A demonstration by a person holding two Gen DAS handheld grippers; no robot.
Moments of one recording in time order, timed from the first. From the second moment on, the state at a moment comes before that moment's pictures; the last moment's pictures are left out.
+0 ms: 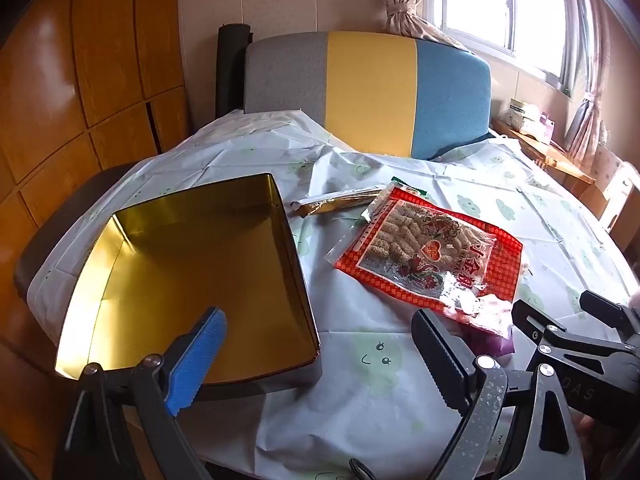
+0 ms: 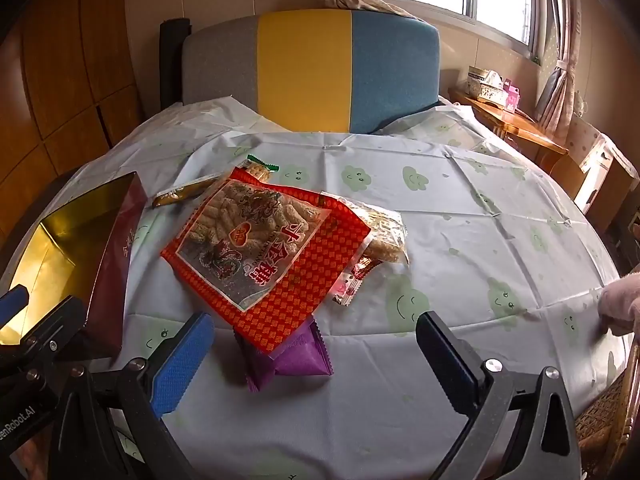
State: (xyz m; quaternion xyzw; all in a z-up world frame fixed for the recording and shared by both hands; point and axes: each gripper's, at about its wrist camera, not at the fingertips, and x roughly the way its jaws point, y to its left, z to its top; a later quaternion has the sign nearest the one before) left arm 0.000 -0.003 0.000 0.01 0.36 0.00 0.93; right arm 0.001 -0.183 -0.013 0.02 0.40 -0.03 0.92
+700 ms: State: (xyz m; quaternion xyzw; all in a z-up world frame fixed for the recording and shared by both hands) left arm 0.003 -0.002 -0.001 0.02 0.37 0.00 0.93; right arm 0.012 -0.191 -0.004 -0.01 0.39 -0.02 0.92
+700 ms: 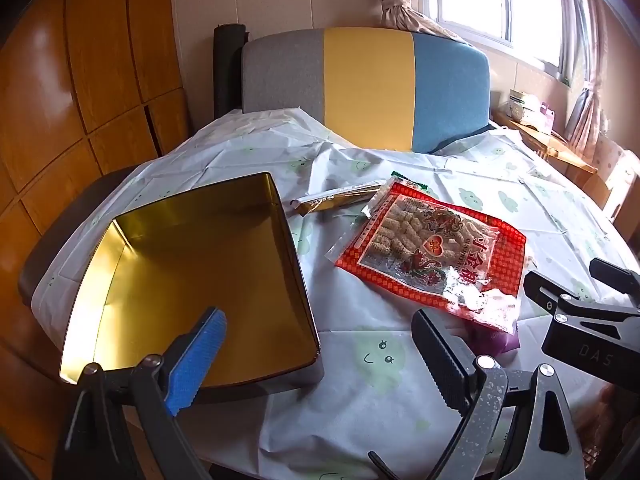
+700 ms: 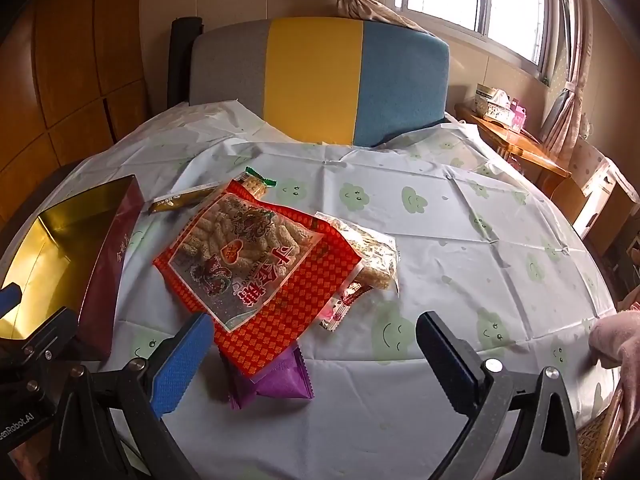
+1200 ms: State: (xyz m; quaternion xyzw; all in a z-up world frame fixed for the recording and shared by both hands) left arm 0.003 -0.006 -0.004 0.02 0.37 0.00 0.93; right arm 0.022 -0.200 0.004 -0.03 0.38 -0.02 0.92
